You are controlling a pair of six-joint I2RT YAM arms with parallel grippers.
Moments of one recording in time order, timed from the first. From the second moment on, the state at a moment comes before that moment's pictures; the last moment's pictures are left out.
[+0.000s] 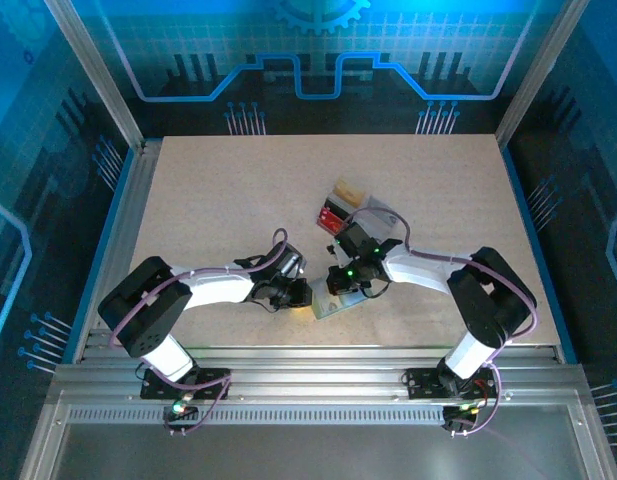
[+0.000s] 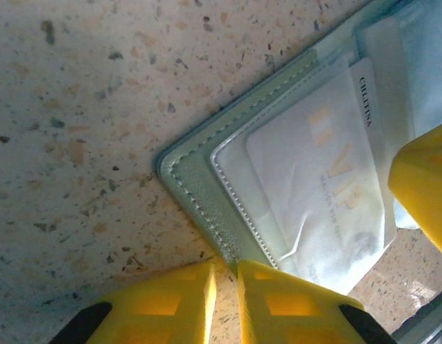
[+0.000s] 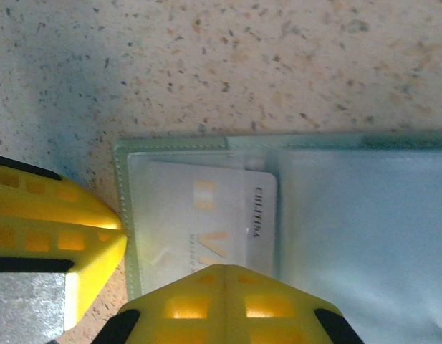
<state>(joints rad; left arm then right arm) -0.72 1.62 0.72 -0.19 0.31 -0.79 0.69 1.66 0.89 -0.41 -0.30 0.47</state>
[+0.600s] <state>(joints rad) -0.71 1.62 0.72 -0.19 0.31 -0.79 0.71 1.68 0.94 -0.45 -0.21 0.47</state>
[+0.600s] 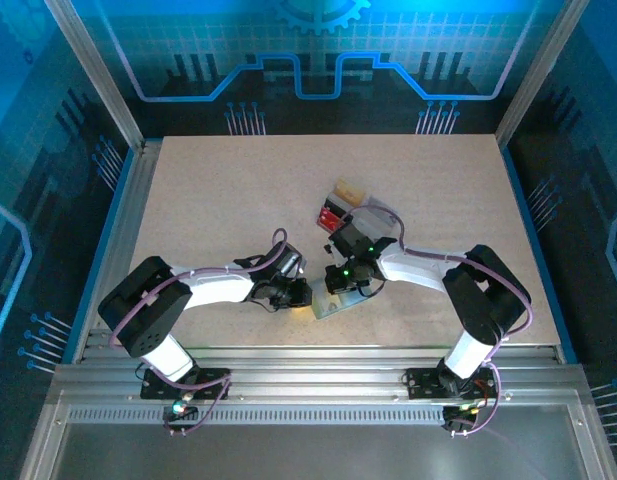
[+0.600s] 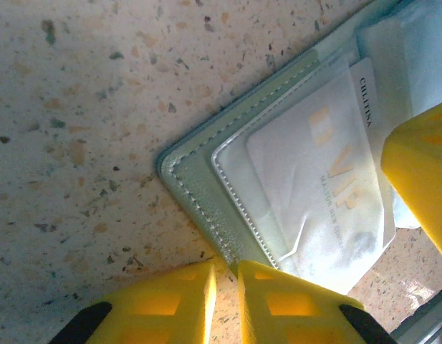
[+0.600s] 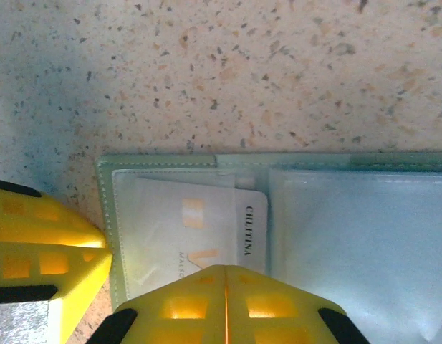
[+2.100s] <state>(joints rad) -0.67 1.65 0.74 -0.21 0.38 -0.78 0.65 1.64 0.97 -0.55 -0.07 0.45</state>
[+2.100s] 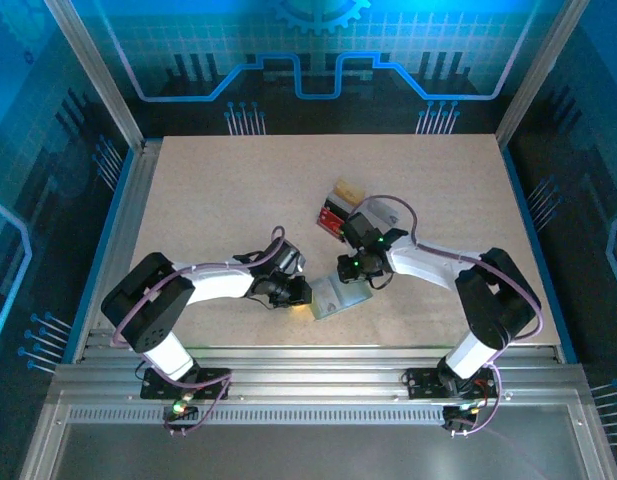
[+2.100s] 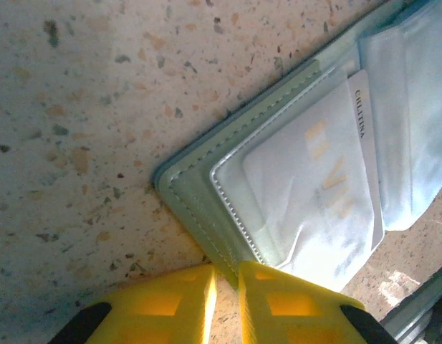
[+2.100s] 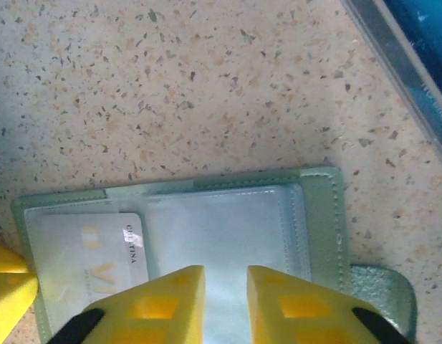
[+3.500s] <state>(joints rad) -0.61 1.69 0.83 -0.27 0.41 -0.72 0.70 1.54 0.93 -0.66 0.10 0.48</state>
